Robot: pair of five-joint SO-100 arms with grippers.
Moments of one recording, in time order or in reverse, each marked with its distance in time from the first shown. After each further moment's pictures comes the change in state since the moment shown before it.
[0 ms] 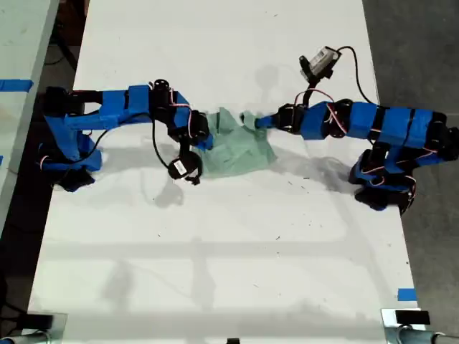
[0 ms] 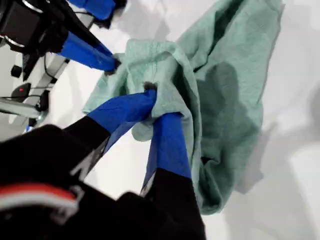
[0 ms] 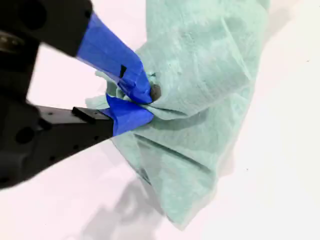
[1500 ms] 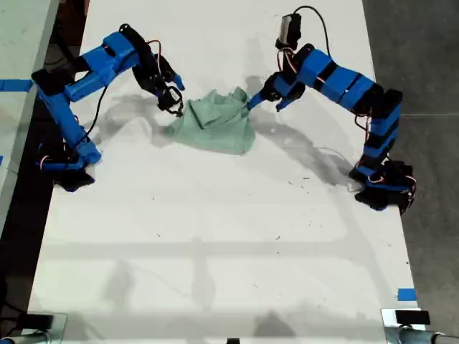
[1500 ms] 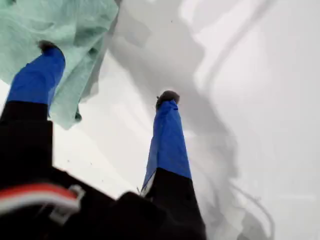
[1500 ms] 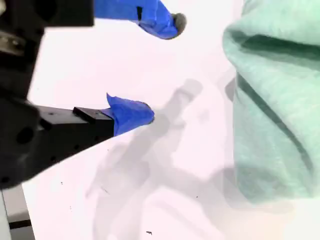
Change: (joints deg) arm 0 -37.5 2.1 8.0 9.2 16.0; arm 1 18.6 -57.1 -69.0 61.2 -17.4
